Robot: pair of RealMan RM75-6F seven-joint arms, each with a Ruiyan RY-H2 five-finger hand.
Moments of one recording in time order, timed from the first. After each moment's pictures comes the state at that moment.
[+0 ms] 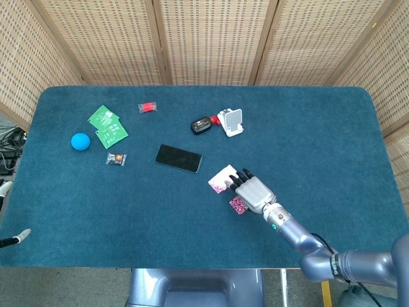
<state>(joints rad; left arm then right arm) -0.03 -1.02 -0.04 -1.69 1.42 1.46 -0.04 0.95 -1.40 -0.02 -1.62 -0.95 0.82 -0.57</state>
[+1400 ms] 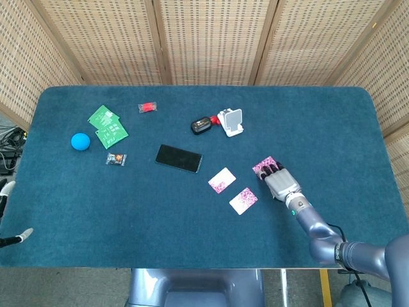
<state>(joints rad) -0.04 -1.03 -0.04 -1.69 1.40 1.44 -0.01 0.90 -1.43 -0.06 -1.35 -0.83 0.72 -0.53</state>
